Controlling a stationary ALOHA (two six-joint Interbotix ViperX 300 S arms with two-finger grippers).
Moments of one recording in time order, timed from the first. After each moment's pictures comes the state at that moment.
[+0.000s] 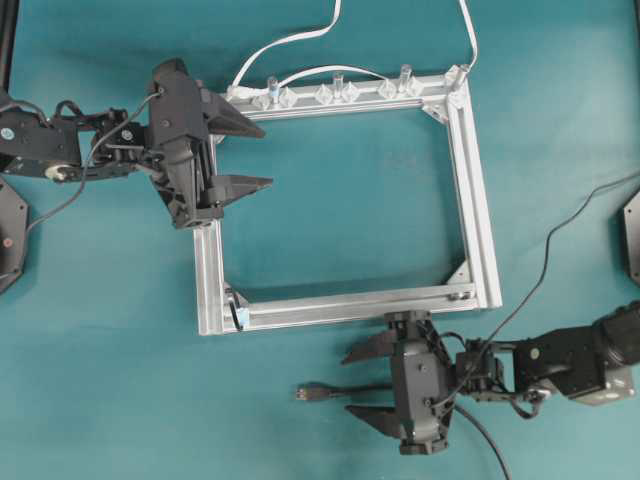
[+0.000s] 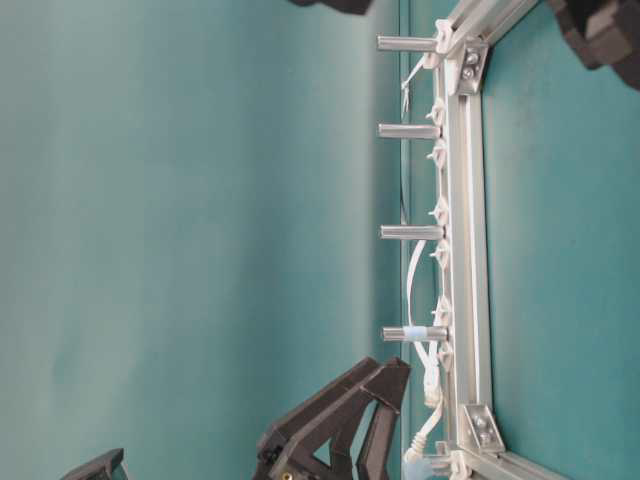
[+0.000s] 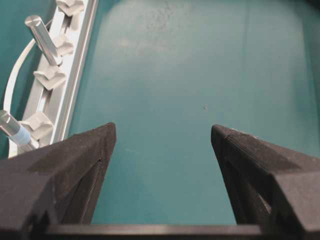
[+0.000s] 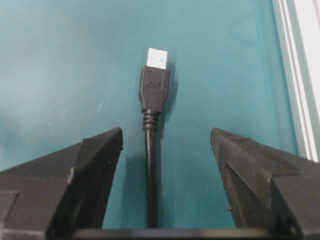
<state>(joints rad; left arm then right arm) 0.19 -0.16 0.92 -0.05 -0.24 0.10 0.51 0.33 0.68 0.70 -0.57 -0.22</state>
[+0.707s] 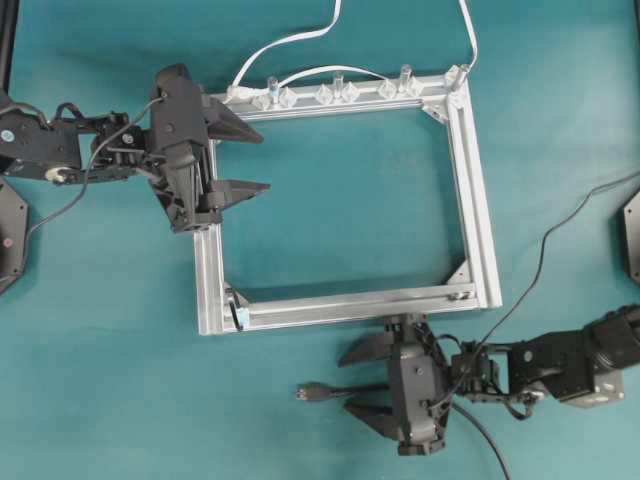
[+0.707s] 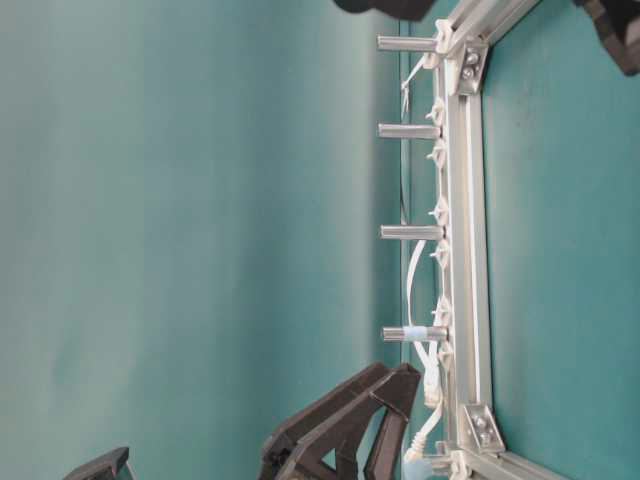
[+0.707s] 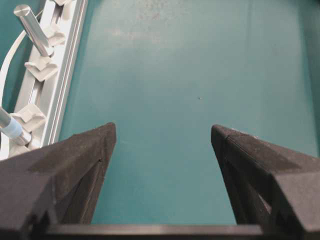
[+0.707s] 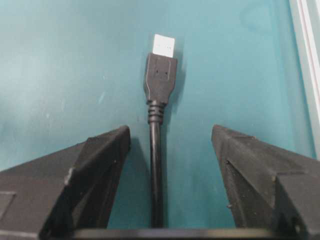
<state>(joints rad) 0.18 -0.16 0.92 -0.05 -0.22 0.10 0.51 0.36 0.66 0.70 -0.56 -0.21</state>
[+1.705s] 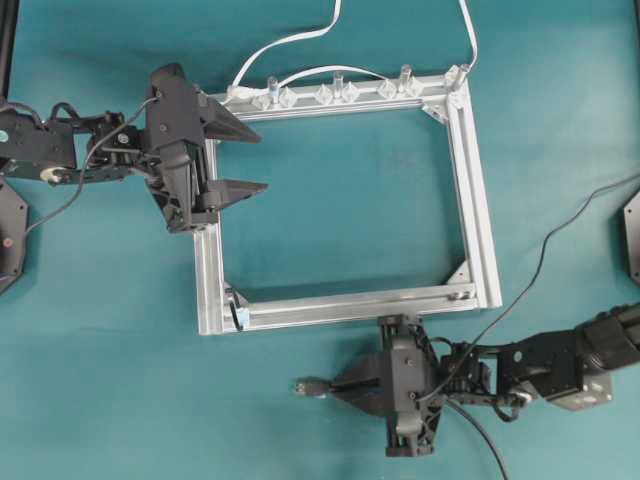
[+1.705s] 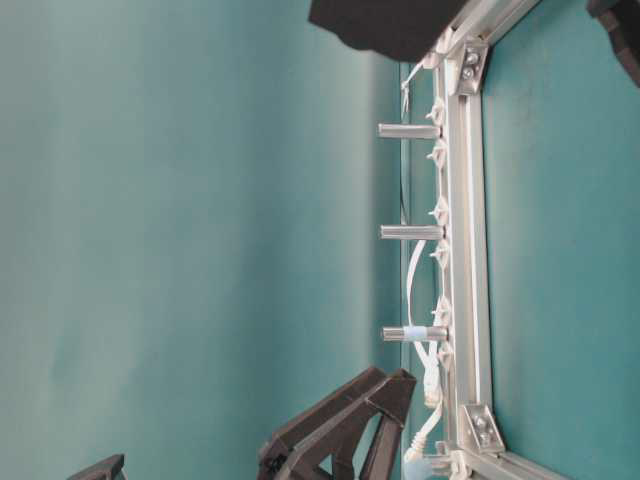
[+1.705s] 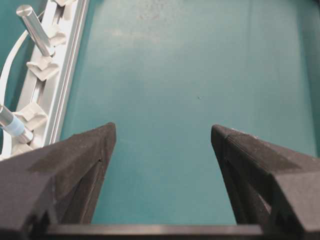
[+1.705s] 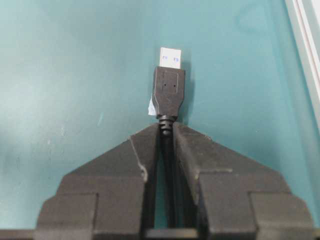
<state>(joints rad) 0.18 -0.17 0.93 -0.05 -0.22 0.10 0.50 0.37 0.62 0.78 -0.43 -0.21</state>
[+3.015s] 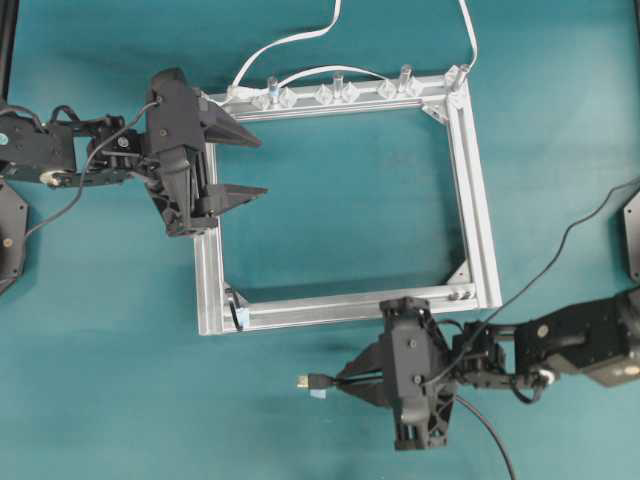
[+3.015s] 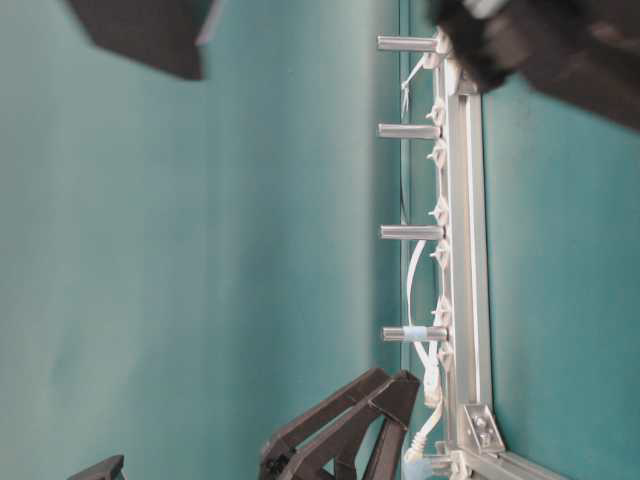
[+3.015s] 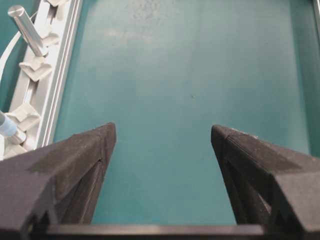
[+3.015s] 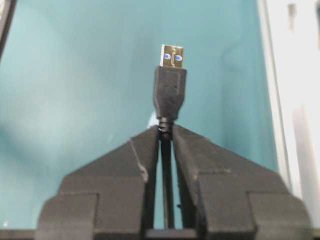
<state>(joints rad) 0.16 -0.17 0.93 -0.05 -0.21 0.10 0.44 0.17 0.64 0.79 -0.34 -0.31</state>
